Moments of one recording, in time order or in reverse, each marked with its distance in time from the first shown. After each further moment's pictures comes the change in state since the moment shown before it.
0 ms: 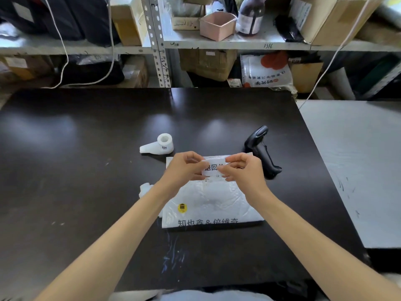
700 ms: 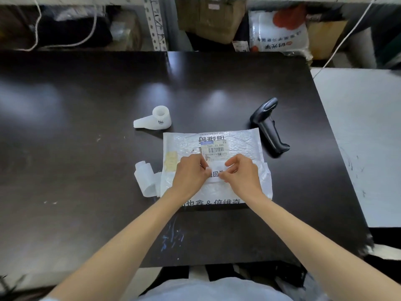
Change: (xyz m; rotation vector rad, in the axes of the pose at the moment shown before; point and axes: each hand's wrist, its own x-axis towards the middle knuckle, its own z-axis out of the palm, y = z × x) left_hand 0.008 -0.071 0.031 0.695 0.161 0.053; right_hand 0.002 0.074 0.008 -0.525 0.038 0.070
